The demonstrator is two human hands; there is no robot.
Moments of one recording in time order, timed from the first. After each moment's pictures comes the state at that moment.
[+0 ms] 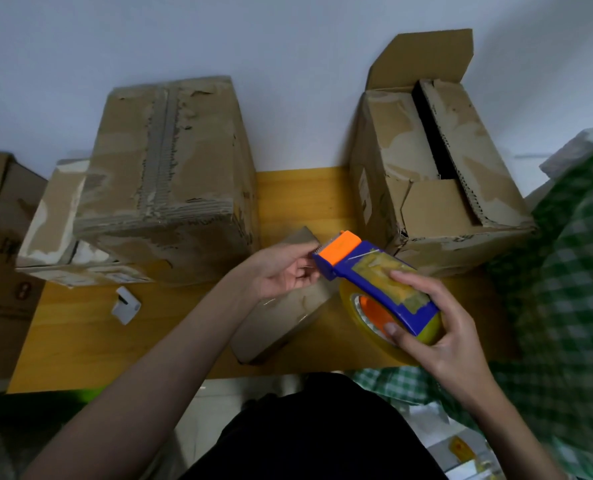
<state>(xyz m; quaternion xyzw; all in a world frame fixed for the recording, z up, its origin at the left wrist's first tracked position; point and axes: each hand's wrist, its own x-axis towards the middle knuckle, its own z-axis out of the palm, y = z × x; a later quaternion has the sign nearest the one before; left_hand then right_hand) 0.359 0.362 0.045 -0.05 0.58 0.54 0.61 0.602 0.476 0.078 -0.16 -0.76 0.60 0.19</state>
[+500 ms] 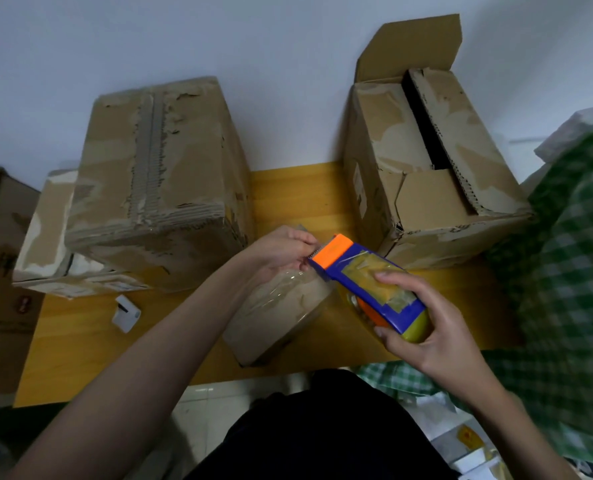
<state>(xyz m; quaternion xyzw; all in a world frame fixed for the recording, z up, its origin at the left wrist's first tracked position) 0.344 0.382 0.048 0.17 0.73 0.39 0.53 0.605 0.479 0.071 -0.15 -0.78 0.59 0.16</state>
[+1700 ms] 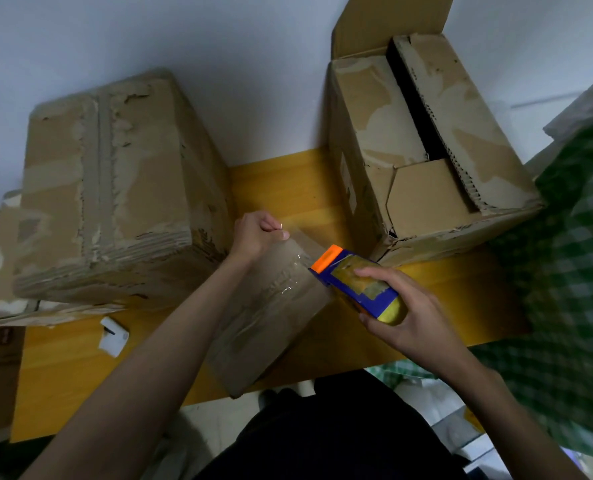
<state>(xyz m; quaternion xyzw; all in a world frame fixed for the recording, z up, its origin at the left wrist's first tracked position) 0.268 0.419 -0.054 0.23 0.87 0.35 0.26 0.566 0.523 0.018 -0.22 -0.82 0.53 0.10</state>
